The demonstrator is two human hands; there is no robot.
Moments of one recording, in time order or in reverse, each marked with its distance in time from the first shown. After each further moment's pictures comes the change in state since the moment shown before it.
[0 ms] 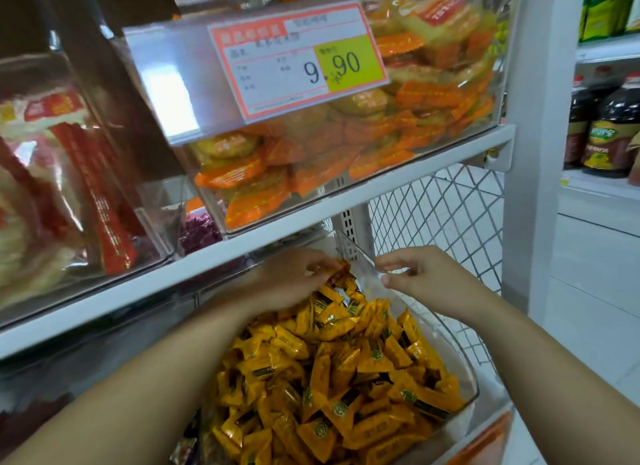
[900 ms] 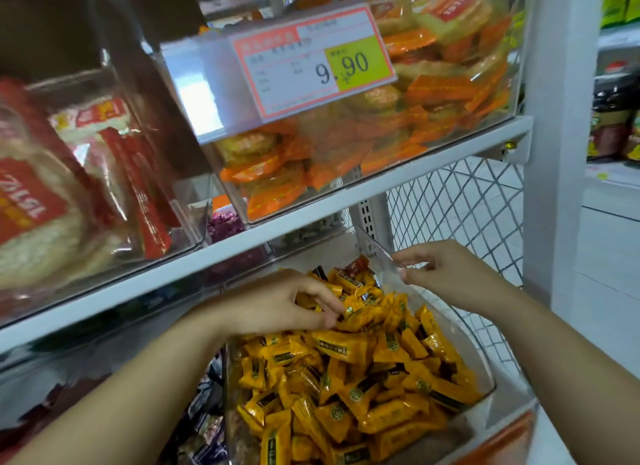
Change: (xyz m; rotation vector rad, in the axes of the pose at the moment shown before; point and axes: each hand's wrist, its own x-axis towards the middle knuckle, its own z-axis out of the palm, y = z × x) left_hand -0.057 0.006 -0.019 -0.081 -0.246 0.033; right_hand 0.000 0.003 -0.001 -0.022 0.003 -0.047
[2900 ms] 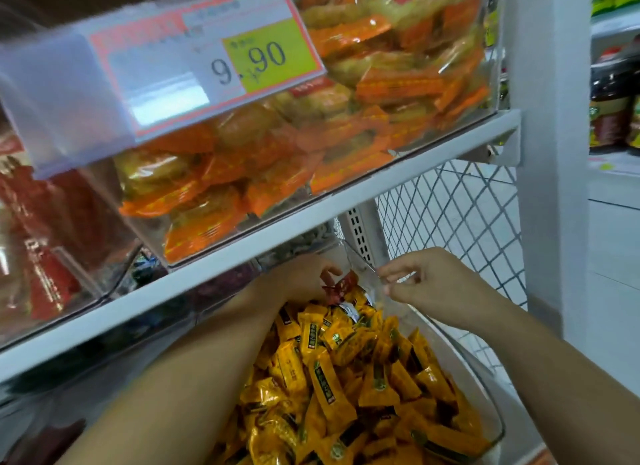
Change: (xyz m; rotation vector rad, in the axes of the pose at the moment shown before) left_hand 0.138 -0.044 0.001 0.272 0.025 -0.199; right_hand 0.018 0.013 0.004 0.099 0.059 -0.024
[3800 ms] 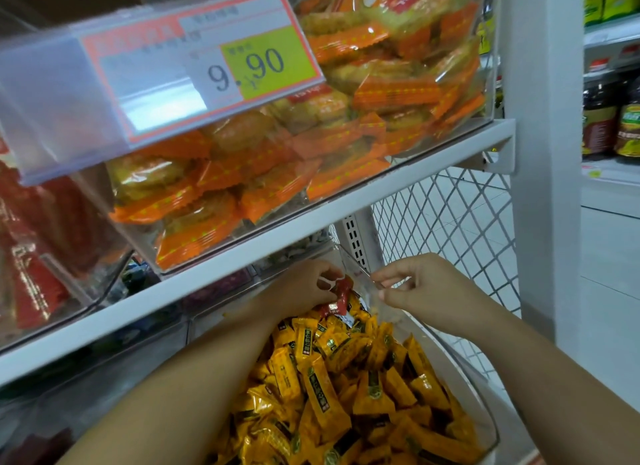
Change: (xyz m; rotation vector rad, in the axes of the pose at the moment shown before) left_hand -0.002 -0.002 0.018 -0.319 0.189 0.057; right_hand 0.000 0.000 0.001 0.004 -0.005 0.002
